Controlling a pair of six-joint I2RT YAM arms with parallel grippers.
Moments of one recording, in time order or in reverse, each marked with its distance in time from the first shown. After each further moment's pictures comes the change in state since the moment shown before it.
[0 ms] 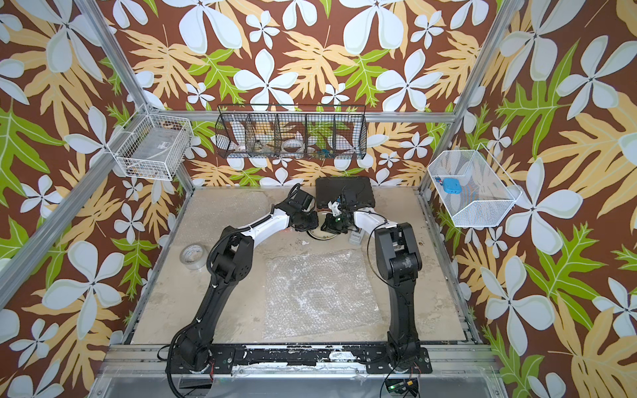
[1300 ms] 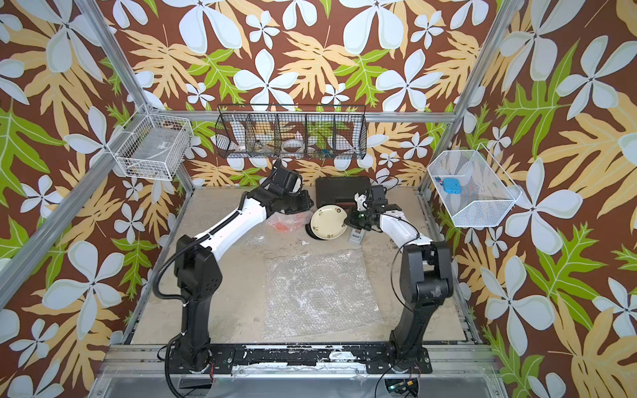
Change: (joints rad) left arm -0.006 -0.499 -0.242 -0.054 0.007 0.008; right arm -0.121 -0.384 -0.285 -0.007 0.069 0.029
